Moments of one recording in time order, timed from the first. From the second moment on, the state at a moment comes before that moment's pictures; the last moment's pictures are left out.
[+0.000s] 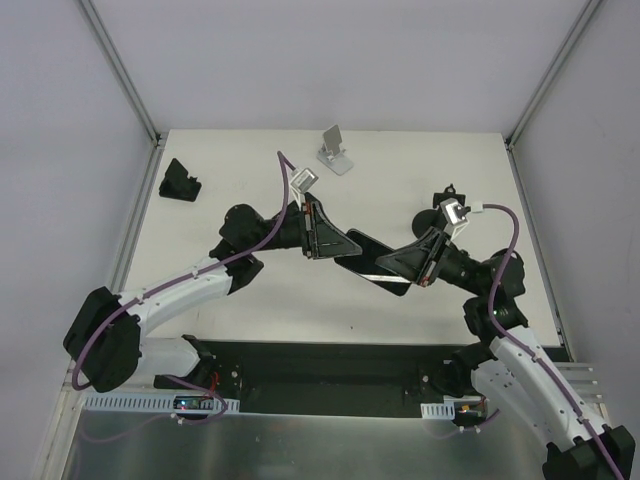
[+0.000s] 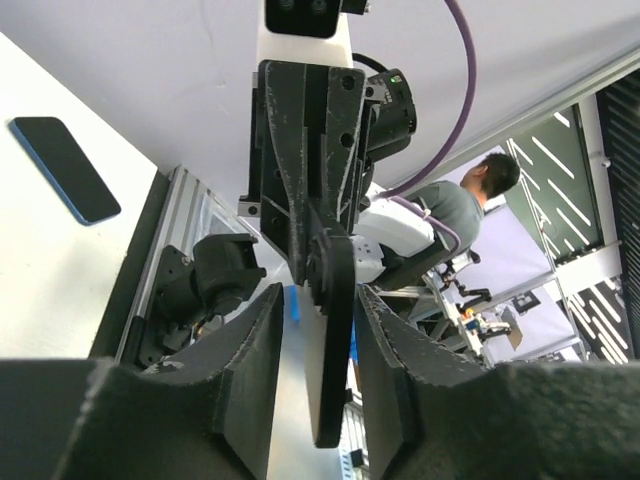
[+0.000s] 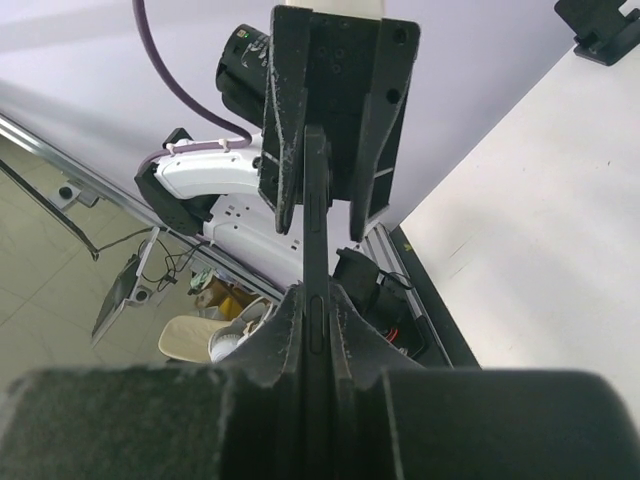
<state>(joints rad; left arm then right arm) -0.73 1.26 0.77 0.78 0.80 -1.24 0.40 0.62 0.45 0.52 -0.82 1.14</state>
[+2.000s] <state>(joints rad) 0.16 1.99 2.14 -1.06 0.02 0.29 0.32 0.64 0.74 -0.39 -0.77 0.58</state>
